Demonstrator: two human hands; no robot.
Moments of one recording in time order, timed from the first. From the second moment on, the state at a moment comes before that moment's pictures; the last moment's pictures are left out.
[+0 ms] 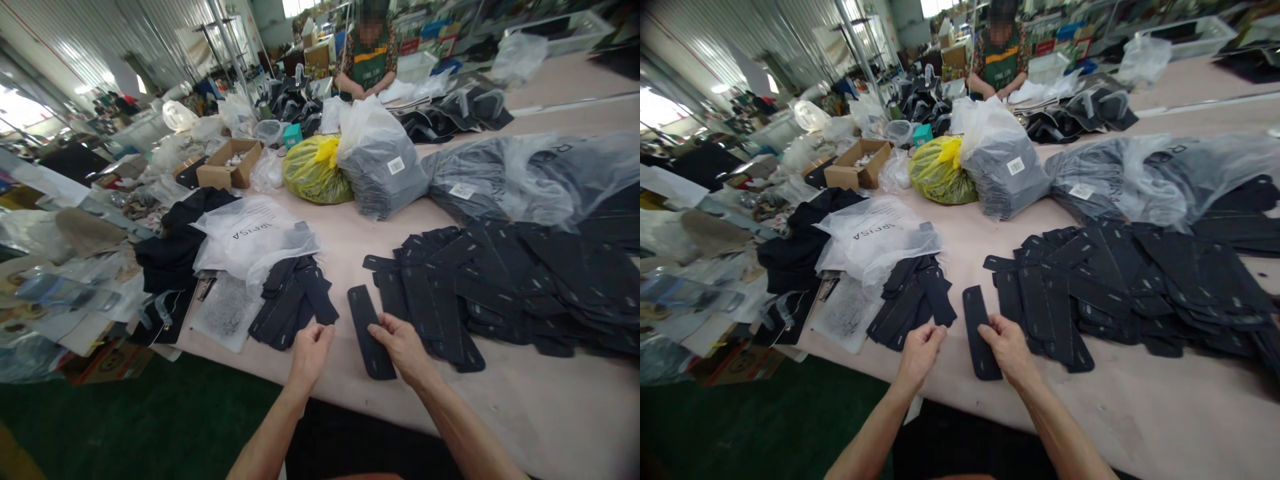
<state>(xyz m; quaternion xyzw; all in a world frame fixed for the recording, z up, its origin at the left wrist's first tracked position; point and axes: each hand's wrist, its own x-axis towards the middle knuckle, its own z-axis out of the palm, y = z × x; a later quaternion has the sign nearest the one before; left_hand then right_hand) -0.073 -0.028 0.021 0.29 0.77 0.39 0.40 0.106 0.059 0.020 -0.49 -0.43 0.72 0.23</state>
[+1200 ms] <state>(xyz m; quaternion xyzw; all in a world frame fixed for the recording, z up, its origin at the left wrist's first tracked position) -0.080 0.005 -0.014 0.21 0.72 0.47 0.47 0.069 0.059 -0.029 -0.49 -0.70 0.50 0.11</state>
